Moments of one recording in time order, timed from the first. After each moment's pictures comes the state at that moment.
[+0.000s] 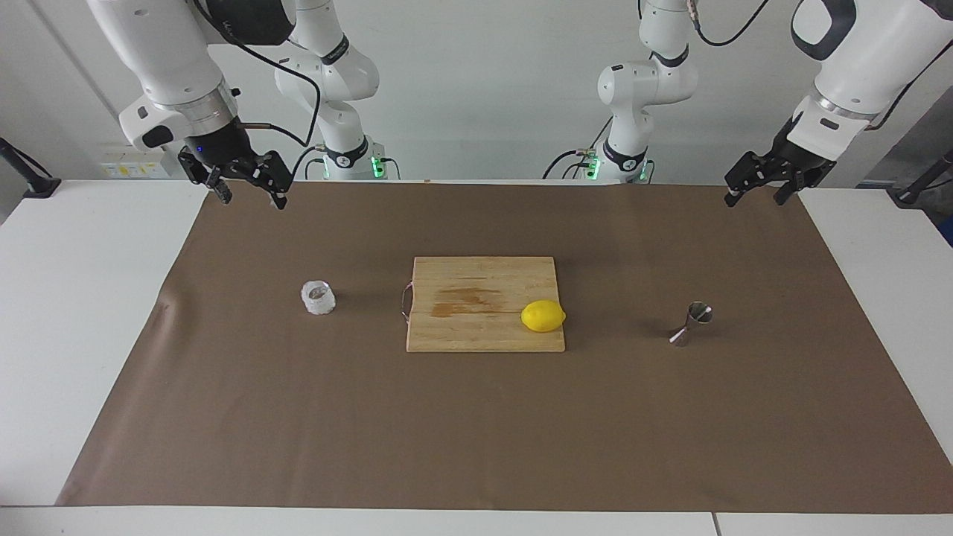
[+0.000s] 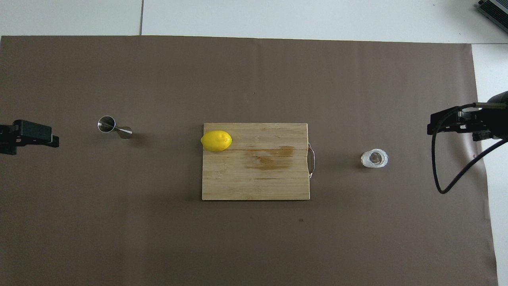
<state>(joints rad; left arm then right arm) 0.10 -0.08 -0.05 -1.71 -0.16 1.58 -0.07 0.03 -0.01 -0.02 -1.58 0.01 1.55 0.16</state>
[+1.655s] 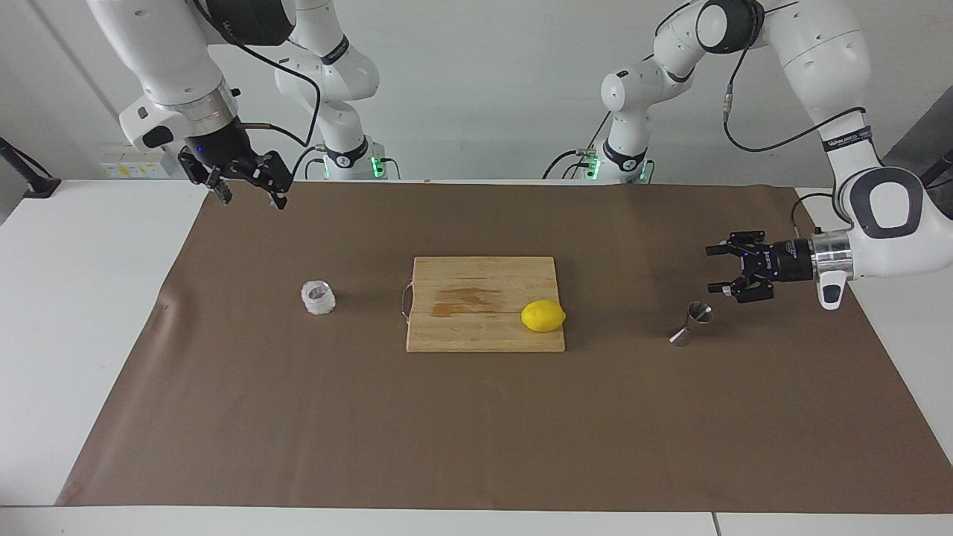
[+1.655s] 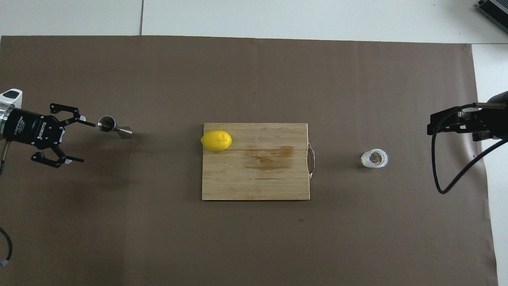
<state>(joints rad) 0.37 0.41 -0.06 -1.66 -0.82 1.38 -0.79 0.03 -0.01 -0.02 -1.58 0.01 1.55 0.16</state>
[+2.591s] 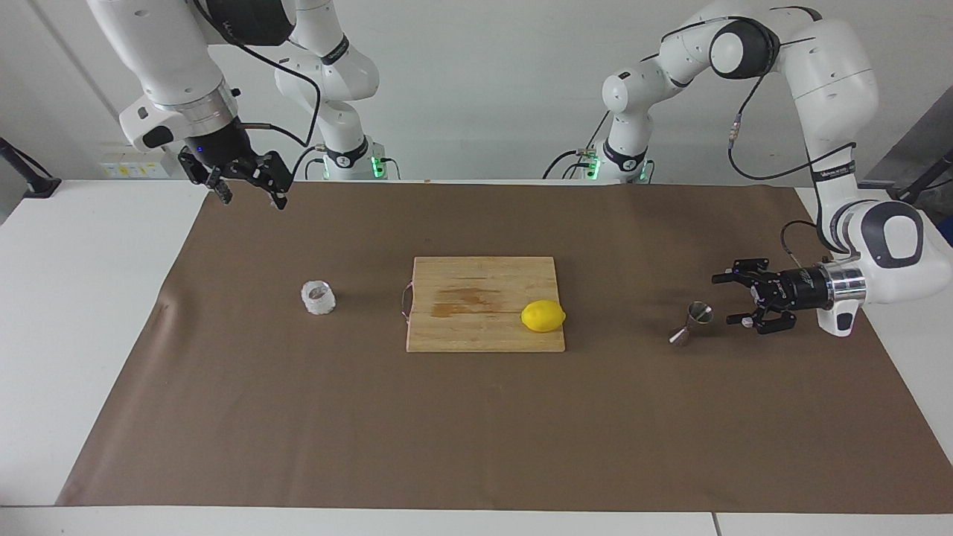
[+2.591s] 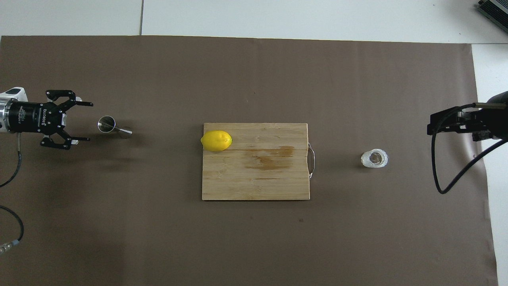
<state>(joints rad) 0.44 0.57 -0.08 -1.60 -1.05 1.41 -0.80 0.03 -0.01 -0.02 -1.58 0.01 1.55 0.16</state>
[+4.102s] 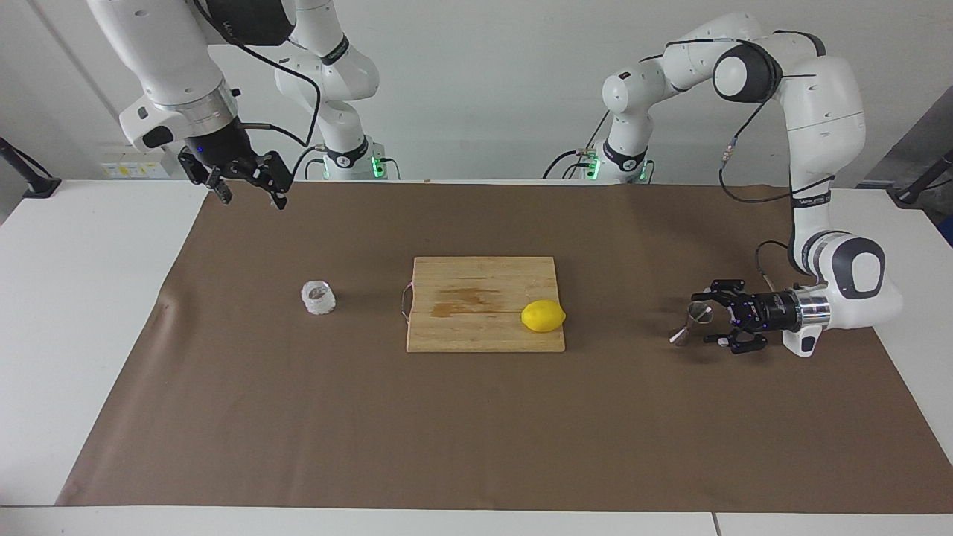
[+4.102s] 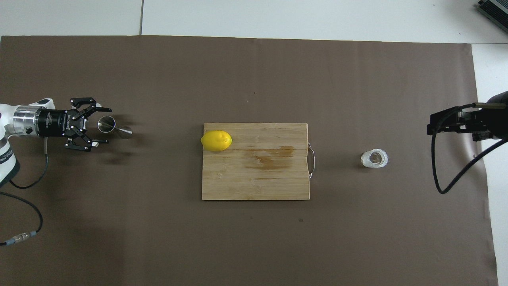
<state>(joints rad) 0.44 0.69 -0.11 -1.60 -1.09 1.44 -0.80 0.03 -0.01 -0.02 -1.58 0.01 1.55 0.16</state>
